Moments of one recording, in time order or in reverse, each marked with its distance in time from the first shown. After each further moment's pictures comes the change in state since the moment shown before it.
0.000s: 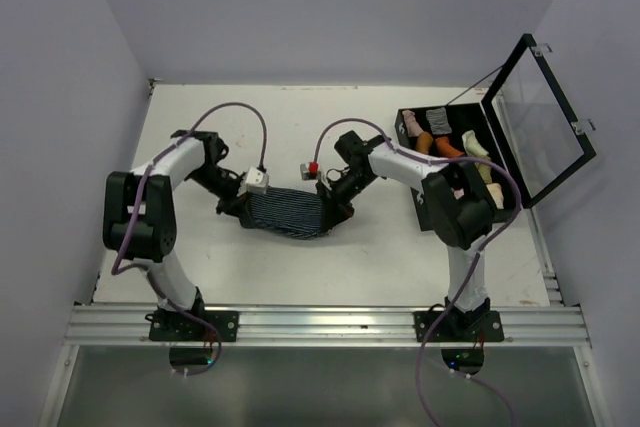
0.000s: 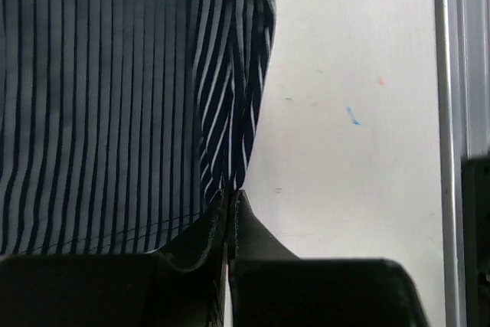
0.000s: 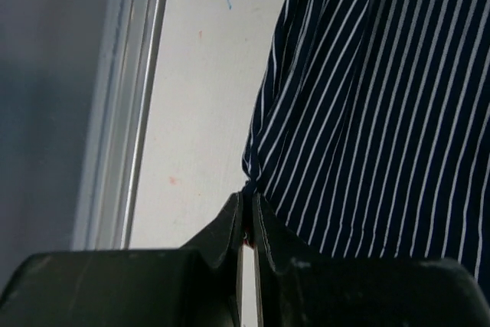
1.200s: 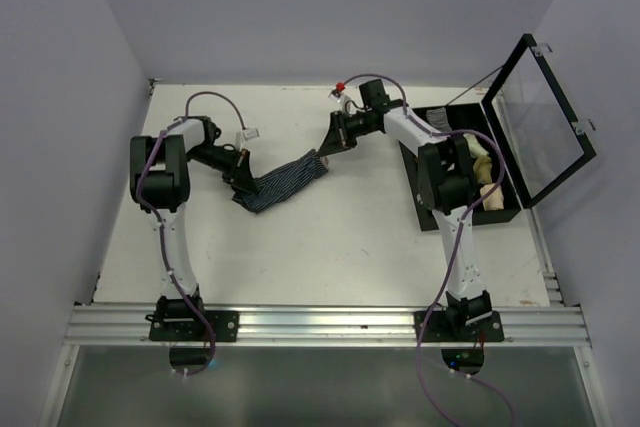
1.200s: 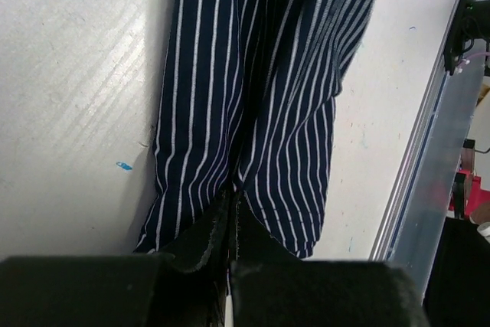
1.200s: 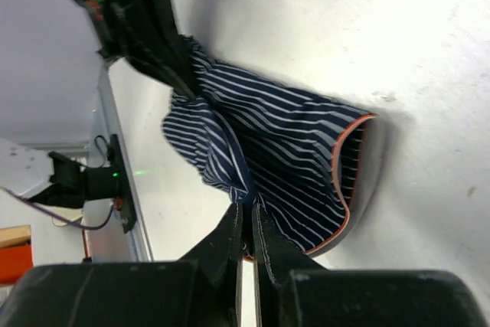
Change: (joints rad) left arm 0.140 0.568 0.471 0.119 0.198 -0.858; right arm -0.270 0.402 0.573 0.317 -0.029 1.071
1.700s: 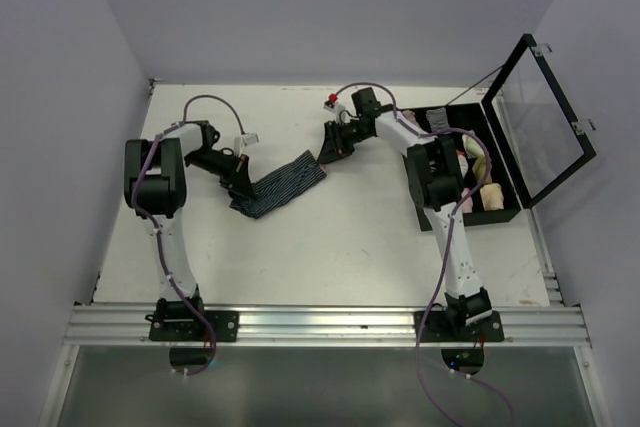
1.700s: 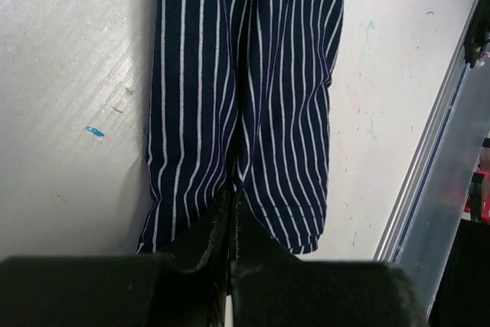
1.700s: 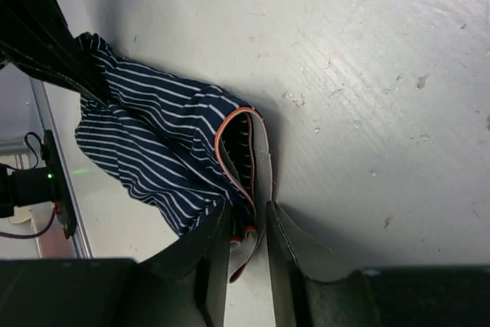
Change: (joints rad) left arm 0.000 -0.089 -0.124 0.072 -0.050 -0.011; right arm 0.013 0.160 0.108 -0.060 0.106 -0.103
